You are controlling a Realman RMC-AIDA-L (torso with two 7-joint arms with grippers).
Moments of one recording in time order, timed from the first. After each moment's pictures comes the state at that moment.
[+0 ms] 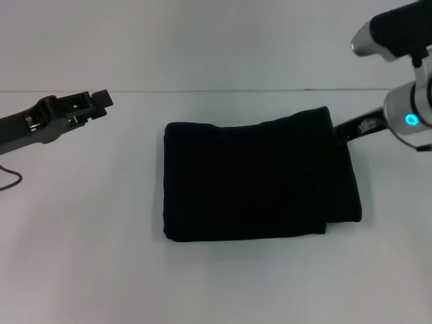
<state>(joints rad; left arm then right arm) -0.57 -2.02 0.29 0.69 2.02 1.62 -2.16 0.83 2.09 -1.11 -0.86 -2.70 -1.01 2.57</state>
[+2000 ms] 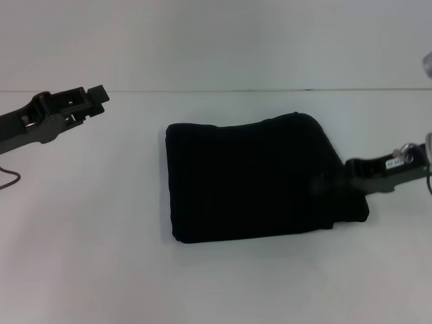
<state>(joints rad) -0.56 -2.02 0.29 0.66 1.99 1.62 -2.19 0.84 1.96 -0.69 -0.55 -2.48 -1.37 2.52</state>
